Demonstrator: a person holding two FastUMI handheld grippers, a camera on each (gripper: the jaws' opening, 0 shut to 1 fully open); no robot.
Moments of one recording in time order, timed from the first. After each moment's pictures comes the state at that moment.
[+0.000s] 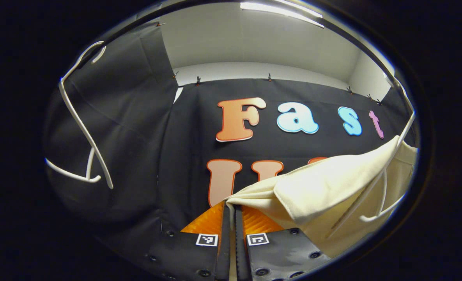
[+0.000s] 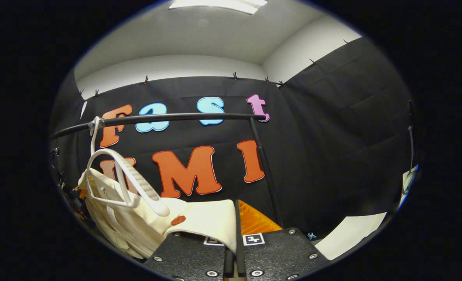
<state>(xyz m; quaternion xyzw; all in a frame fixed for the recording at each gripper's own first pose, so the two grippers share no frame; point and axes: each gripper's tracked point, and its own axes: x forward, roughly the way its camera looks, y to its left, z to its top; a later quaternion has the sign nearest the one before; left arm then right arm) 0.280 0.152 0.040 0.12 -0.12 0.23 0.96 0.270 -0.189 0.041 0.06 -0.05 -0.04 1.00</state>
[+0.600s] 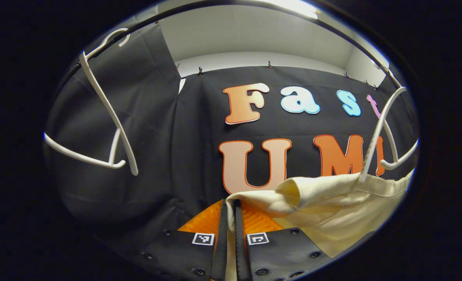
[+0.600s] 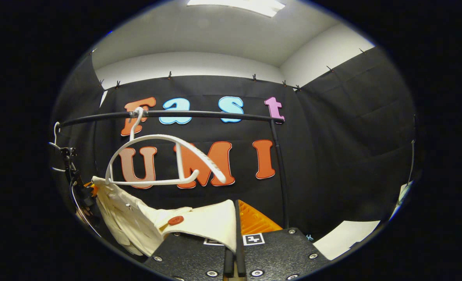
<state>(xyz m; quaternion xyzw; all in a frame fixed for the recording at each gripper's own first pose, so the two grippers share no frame) 0.198 0.174 0.008 0.15 -0.09 0.24 0.96 0.185 -0.139 0.037 0.00 -0.04 0.01 1.00</state>
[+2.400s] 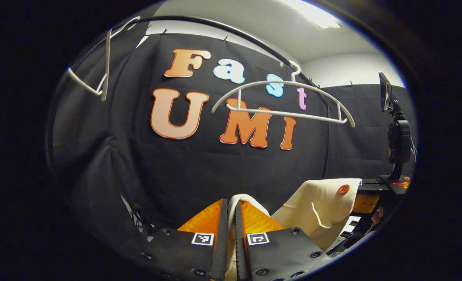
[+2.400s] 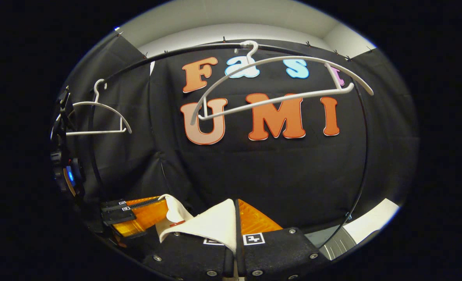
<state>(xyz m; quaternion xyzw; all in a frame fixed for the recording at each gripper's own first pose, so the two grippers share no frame) 0.052 -0.003 -0.141 0.00 0.12 -0.02 0.99 0.134 0.091 -0.127 -0.01 0.12 0.18 0.98</state>
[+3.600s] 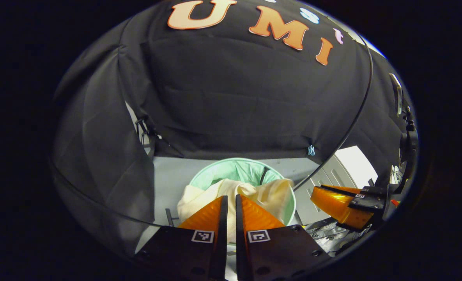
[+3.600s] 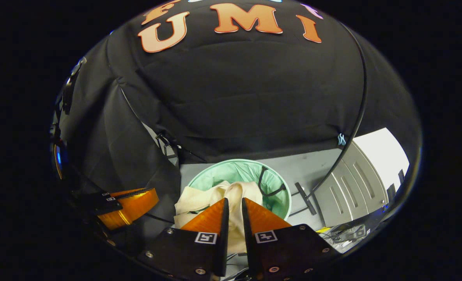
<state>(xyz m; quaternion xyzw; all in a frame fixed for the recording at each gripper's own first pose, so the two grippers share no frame) -0.034 0.037 -0.421 -0.03 0.45 0.06 0.89 0.101 0.052 -0.445 0.01 0.43 0.08 0.90</state>
